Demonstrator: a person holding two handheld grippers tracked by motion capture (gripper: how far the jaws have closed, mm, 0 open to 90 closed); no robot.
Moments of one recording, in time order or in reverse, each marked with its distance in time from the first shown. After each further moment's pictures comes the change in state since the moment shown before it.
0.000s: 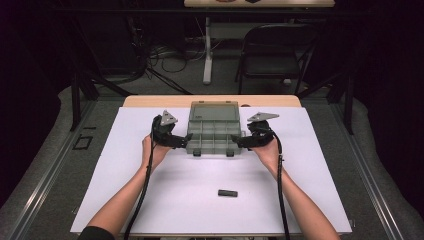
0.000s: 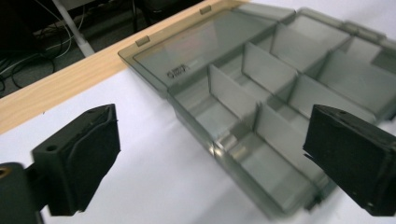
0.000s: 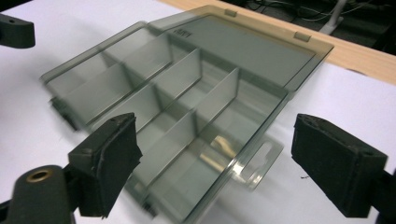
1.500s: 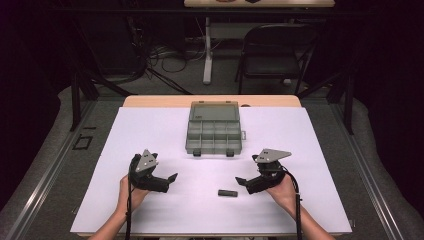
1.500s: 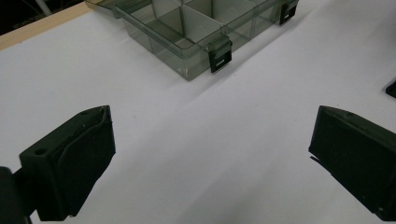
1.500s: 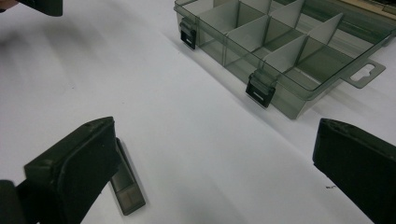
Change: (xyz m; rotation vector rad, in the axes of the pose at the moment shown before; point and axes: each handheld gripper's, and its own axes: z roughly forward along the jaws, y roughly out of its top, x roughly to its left) left arm -0.047 -0.079 -0.083 -0.002 -0.066 0.028; right arm 0.059 -0.064 -0.071 0.009 0.158 -0.135
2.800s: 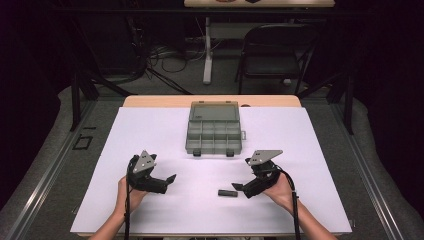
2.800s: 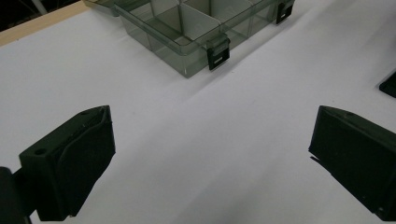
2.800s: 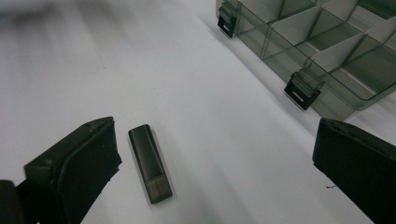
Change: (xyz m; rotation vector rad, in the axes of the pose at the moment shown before) left arm 0.002 -0.003 -0.004 -0.015 -0.009 -0.007; right arm 0.008 0.010 0.007 0.090 0.116 -0.086
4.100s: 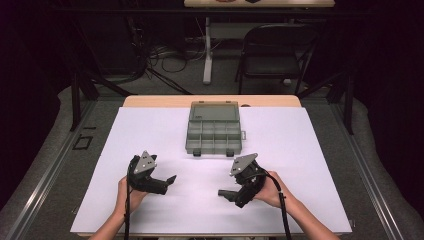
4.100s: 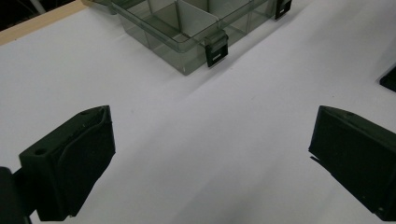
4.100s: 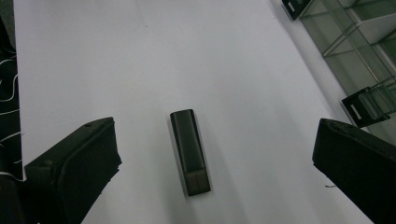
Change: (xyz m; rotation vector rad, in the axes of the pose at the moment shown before) left arm -0.001 -0.001 0.001 0.014 0.001 0.013; right arm 0.032 0.026 0.017 0.220 0.058 -0.194
